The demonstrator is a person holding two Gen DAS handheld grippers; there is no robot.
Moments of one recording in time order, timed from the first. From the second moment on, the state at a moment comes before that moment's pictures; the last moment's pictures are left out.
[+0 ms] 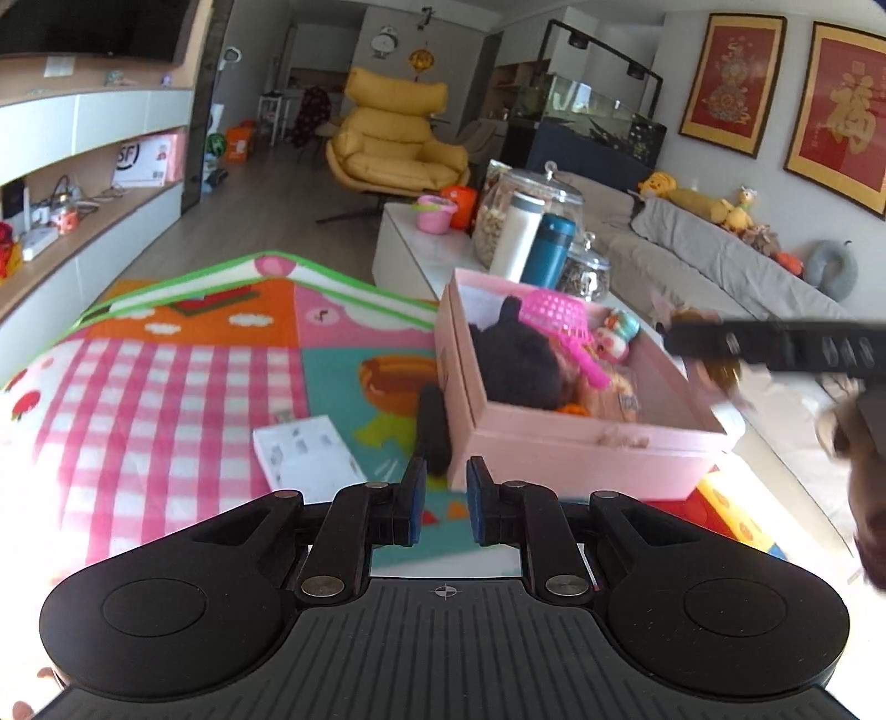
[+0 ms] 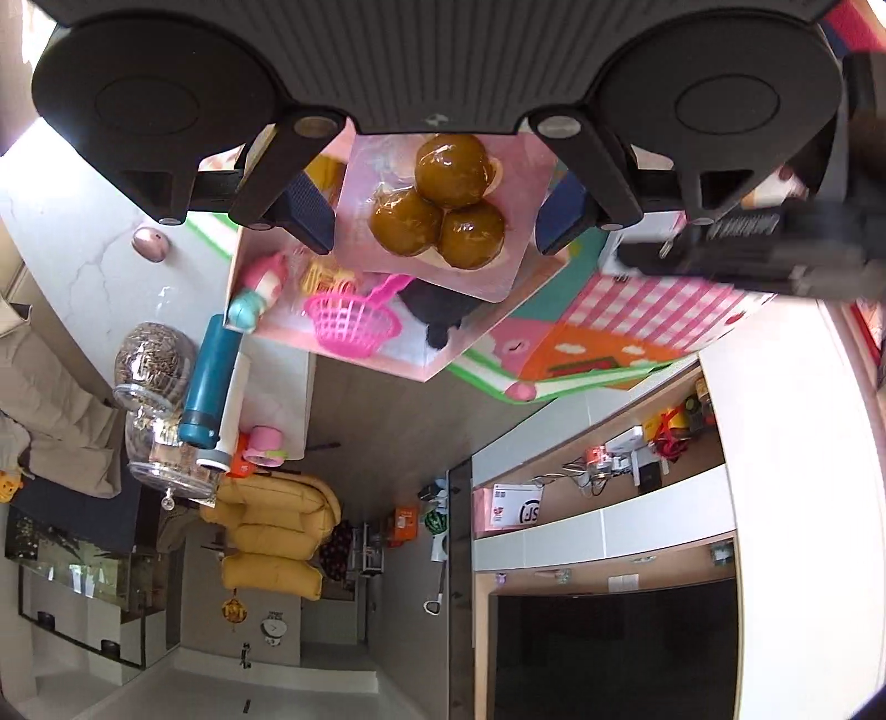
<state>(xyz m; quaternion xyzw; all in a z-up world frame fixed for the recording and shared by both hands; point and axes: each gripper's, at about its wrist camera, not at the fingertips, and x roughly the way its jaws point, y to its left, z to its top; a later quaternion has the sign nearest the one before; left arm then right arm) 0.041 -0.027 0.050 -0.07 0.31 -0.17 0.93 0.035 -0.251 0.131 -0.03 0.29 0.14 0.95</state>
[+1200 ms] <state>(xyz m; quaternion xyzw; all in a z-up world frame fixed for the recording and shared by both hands) 0.198 -0.043 0.023 -0.10 0.37 -0.21 0.90 0.000 -0.183 0.018 -0.07 0.36 0.14 0.92</state>
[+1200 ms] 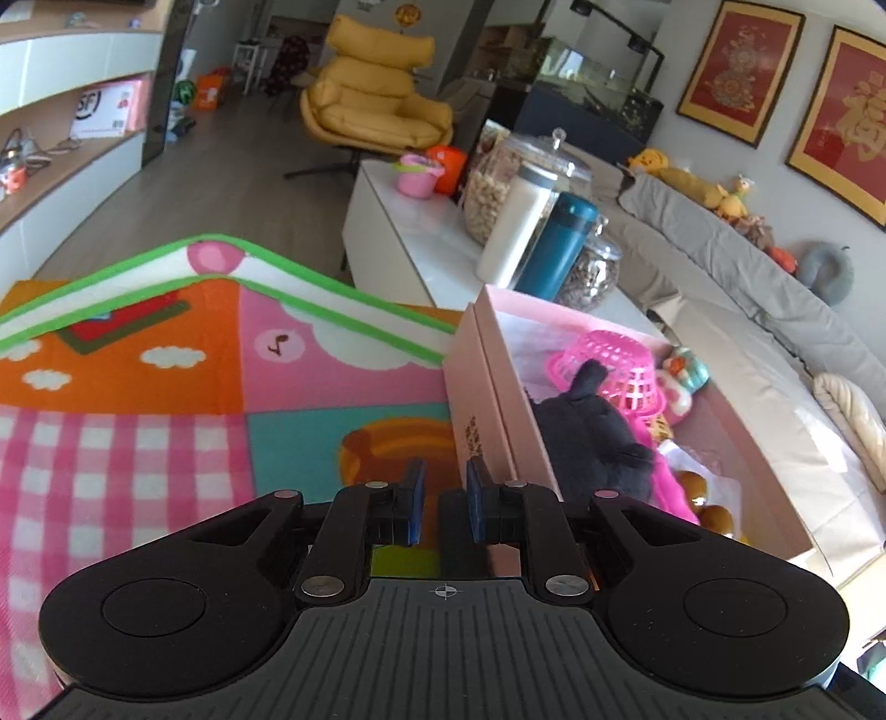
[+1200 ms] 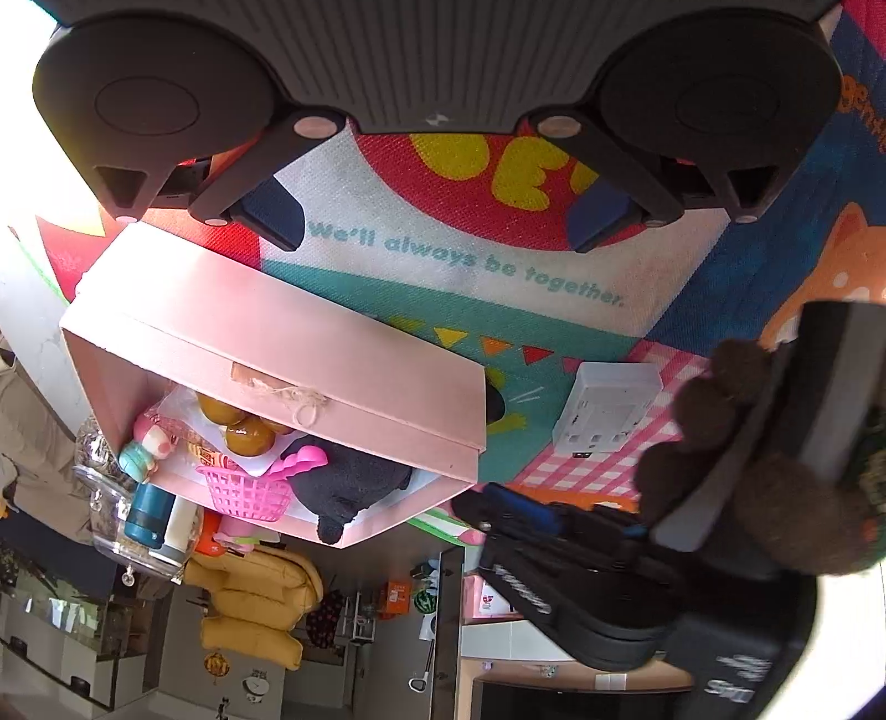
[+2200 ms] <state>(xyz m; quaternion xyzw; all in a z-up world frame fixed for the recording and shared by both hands) 0.096 0.002 0.001 -0.13 0.41 -0.27 0.86 0.000 -0.186 0.018 -0.06 0.36 0.16 0.92</state>
